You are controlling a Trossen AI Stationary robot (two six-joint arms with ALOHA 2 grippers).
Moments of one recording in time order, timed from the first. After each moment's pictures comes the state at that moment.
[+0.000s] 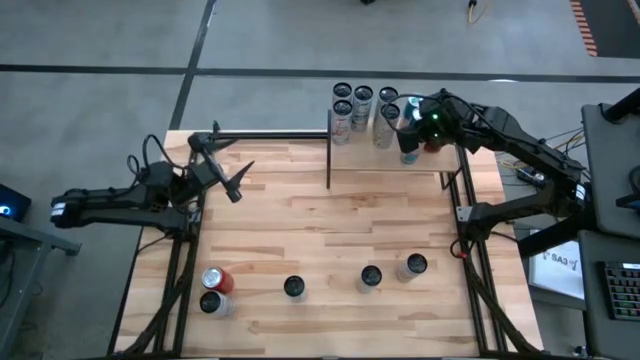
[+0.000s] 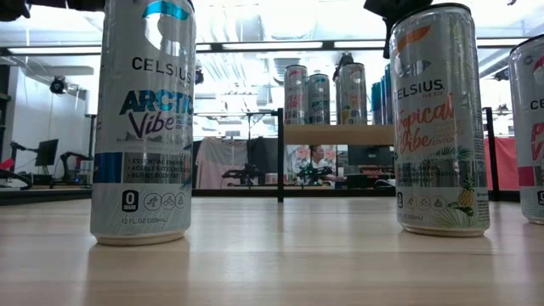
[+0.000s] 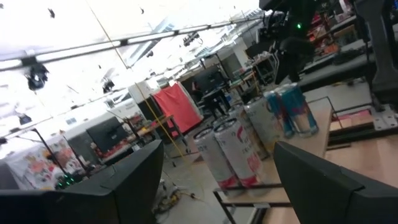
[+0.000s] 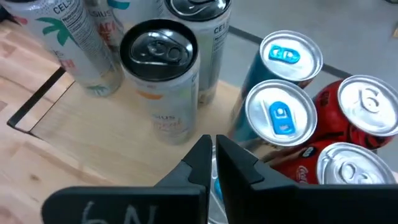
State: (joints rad) left arm 0.09 0.53 0.50 0.29 -0.46 0.63; right arm -0.49 1.22 1.48 -1.12 0.40 0.45
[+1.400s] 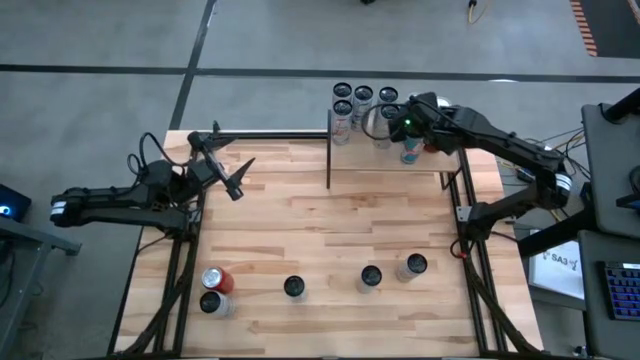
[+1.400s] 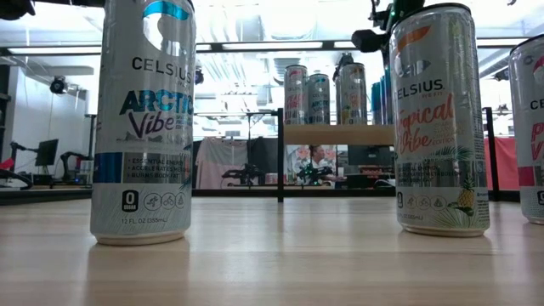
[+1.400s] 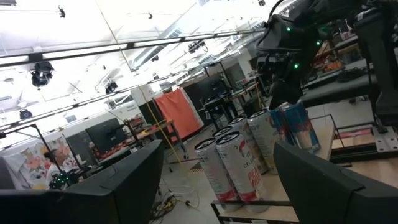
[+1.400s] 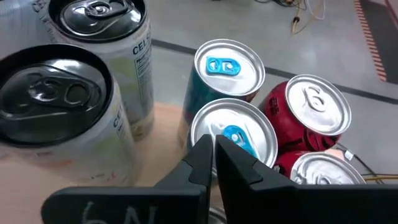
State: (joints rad) left arm 0.08 0.57 0.51 0.36 -0.46 0.58; right arm -0.48 1.35 1.45 -1.12 0.72 0.66
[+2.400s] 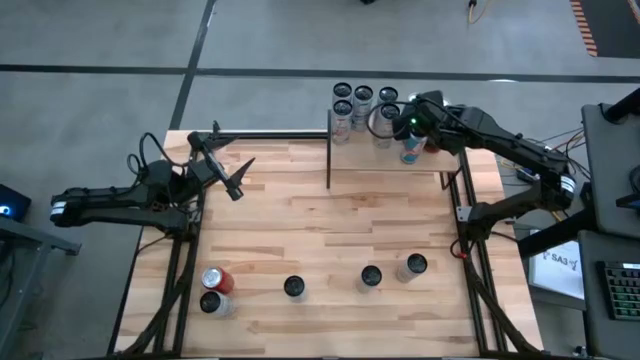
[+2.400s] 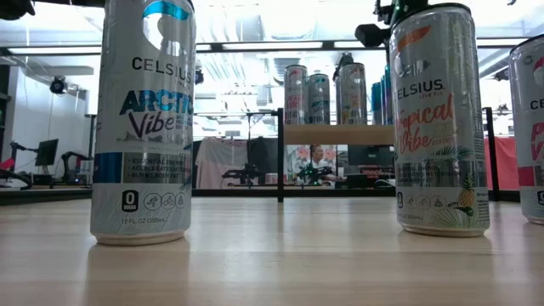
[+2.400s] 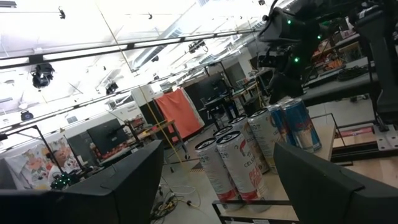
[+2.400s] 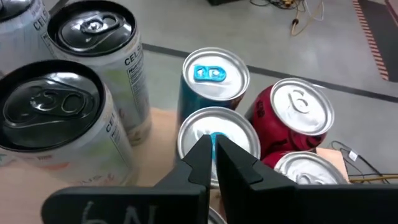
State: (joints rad) left arm 0.08 0.57 0.51 0.36 -0.46 0.59; right arm -0.48 1.32 1.46 -1.13 0.73 0.67
